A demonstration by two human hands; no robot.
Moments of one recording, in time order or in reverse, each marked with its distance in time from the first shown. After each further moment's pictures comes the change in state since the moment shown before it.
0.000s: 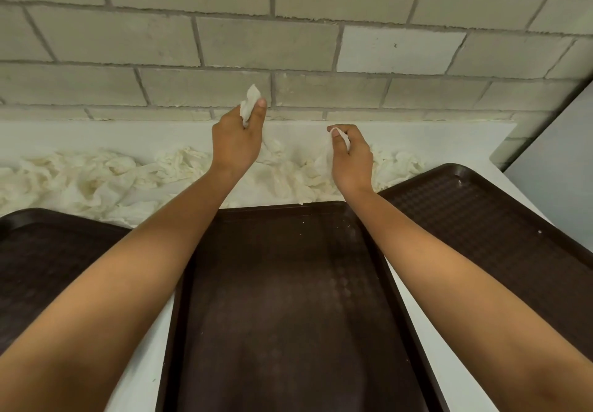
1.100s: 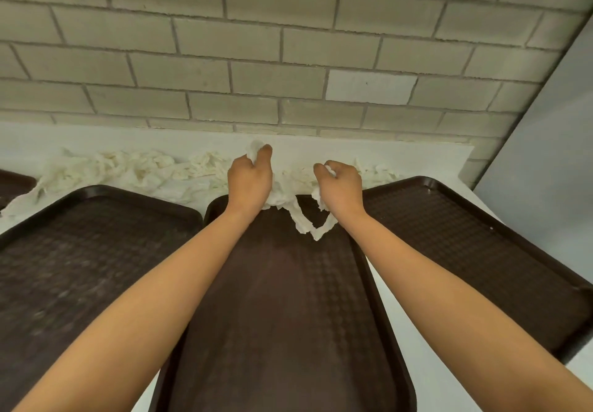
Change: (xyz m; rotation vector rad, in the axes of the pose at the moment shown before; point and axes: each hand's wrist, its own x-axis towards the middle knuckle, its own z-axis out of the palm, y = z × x) left_hand -0.149 0.070 -0.043 -0.380 0.093 -0.203; right_hand -0.113 -0.055 -0.071 0.107 -0.181 0.002
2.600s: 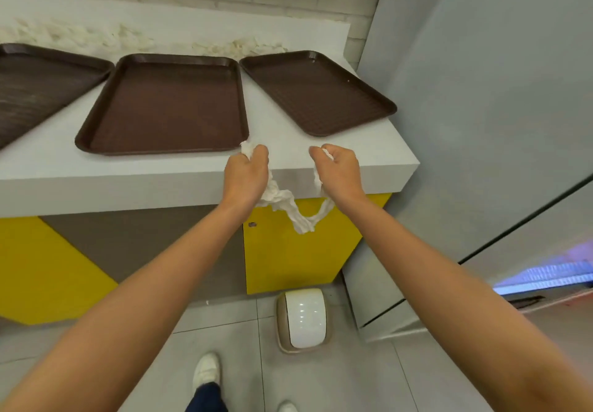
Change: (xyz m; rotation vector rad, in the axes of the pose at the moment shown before) left_hand -0.443 0.019 0.055 0.089 -0.184 -0.186; right_hand -0.356 0.057 -0.275 -0.074 0.047 0.145
